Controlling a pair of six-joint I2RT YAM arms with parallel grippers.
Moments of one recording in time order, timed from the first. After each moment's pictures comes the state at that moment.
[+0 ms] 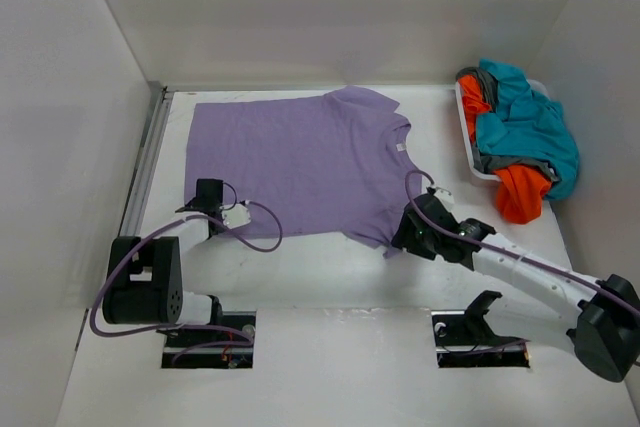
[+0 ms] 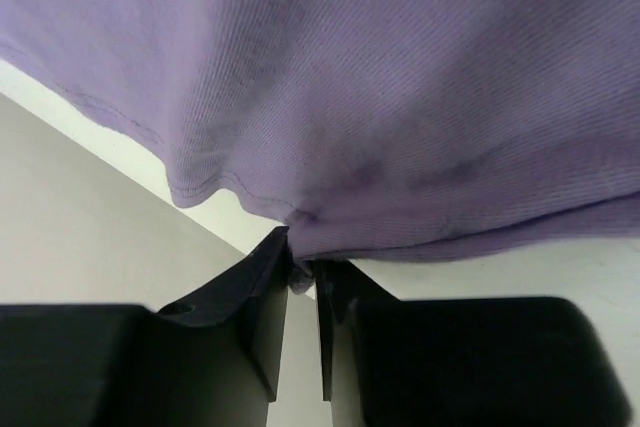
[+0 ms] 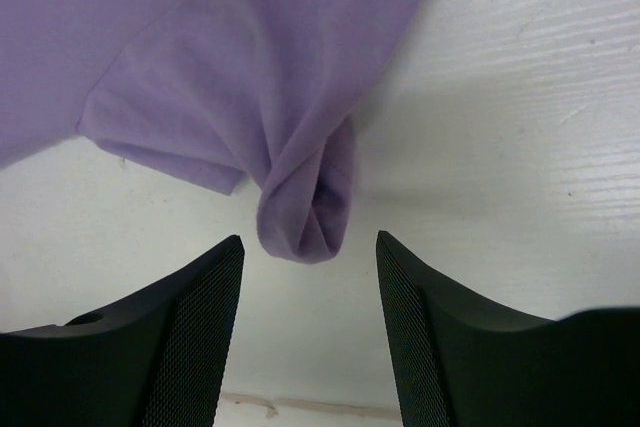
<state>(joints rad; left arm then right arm) -0.03 1.39 0.52 -0.25 -0.37 1.22 0.71 1.05 0.59 -0.55 0.23 0.97</state>
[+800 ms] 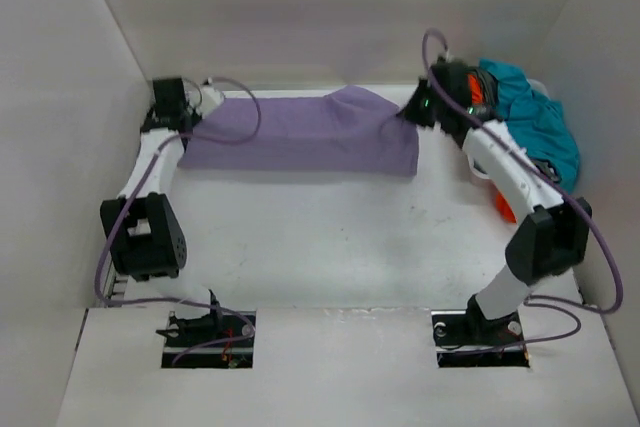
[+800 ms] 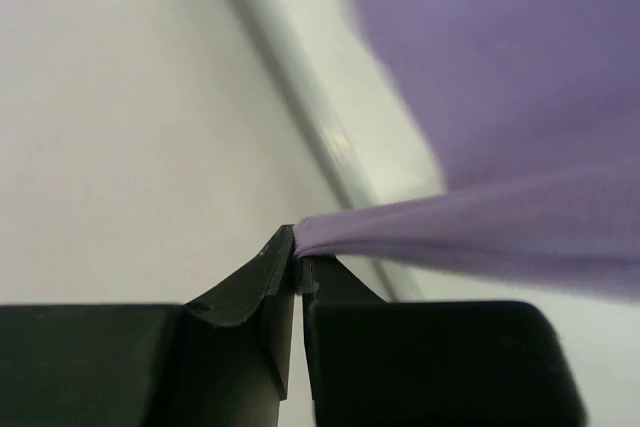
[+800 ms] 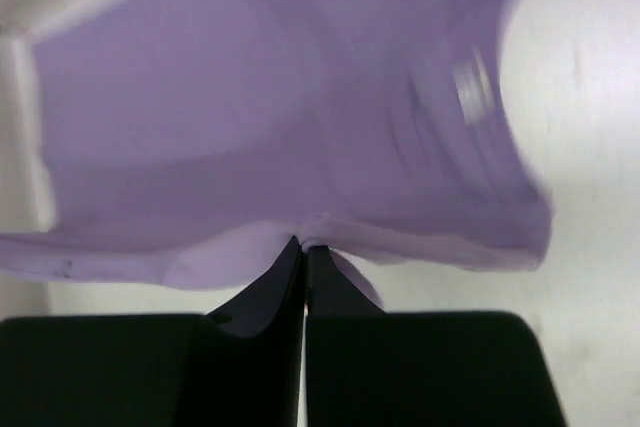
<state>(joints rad) 0.11 1.61 1.25 -0.36 -0.17 0.99 0.32 1.56 1.34 -0.48 0.01 0.68</state>
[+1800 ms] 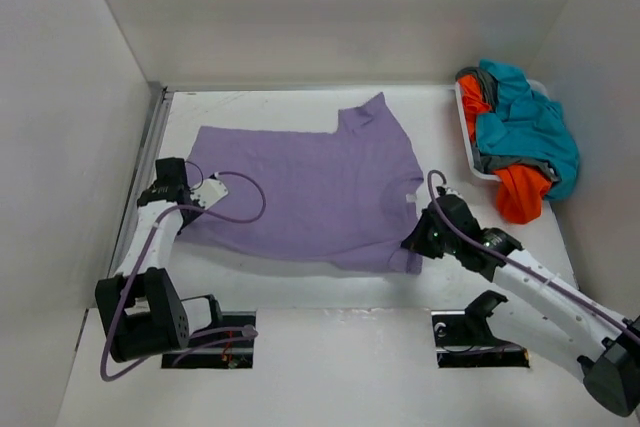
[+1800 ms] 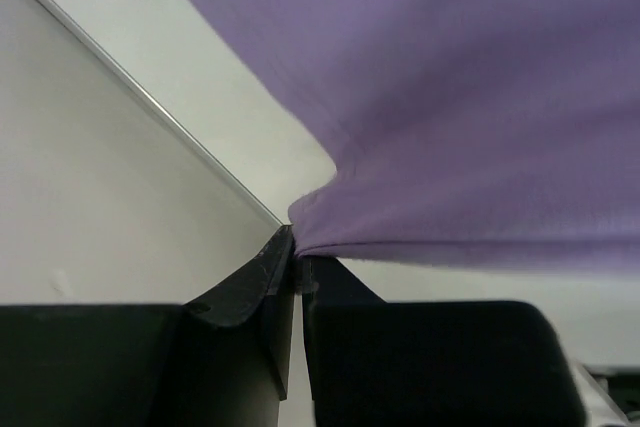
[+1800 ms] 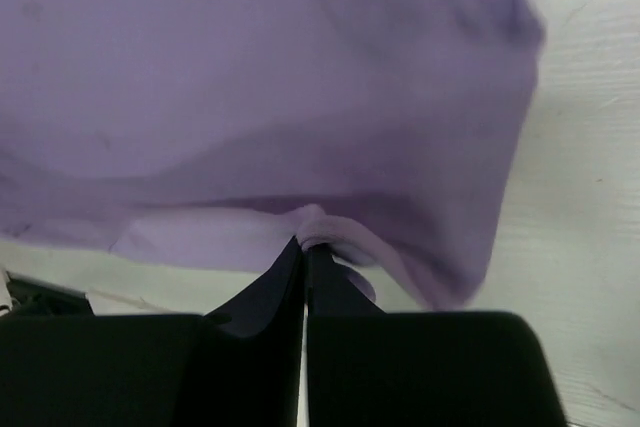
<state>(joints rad) 0.17 1.23 0.79 -0.67 -0.15 1.06 0.60 0.83 0.56 -0.56 0.05 0.87</state>
